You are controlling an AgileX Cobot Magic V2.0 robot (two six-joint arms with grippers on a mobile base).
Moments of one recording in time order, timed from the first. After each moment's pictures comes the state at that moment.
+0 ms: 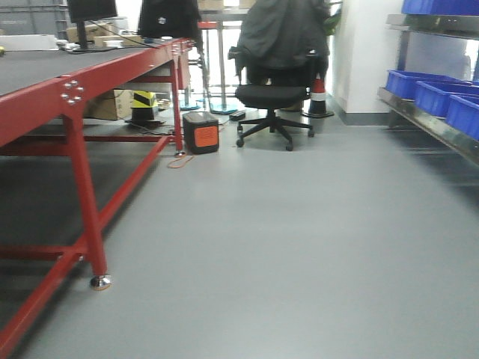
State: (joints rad) left arm -0.19 0.58 -0.95 0.01 0.62 0.08; right arm 0.18 0.35 -0.77 -0.02 0.66 0.06
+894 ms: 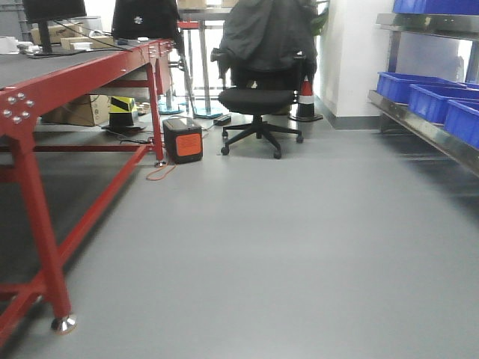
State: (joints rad) left arm -0.19 0.58 -0.95 0.01 0.62 0.08; right arm 0.18 0.35 -0.77 -0.02 0.66 0.06
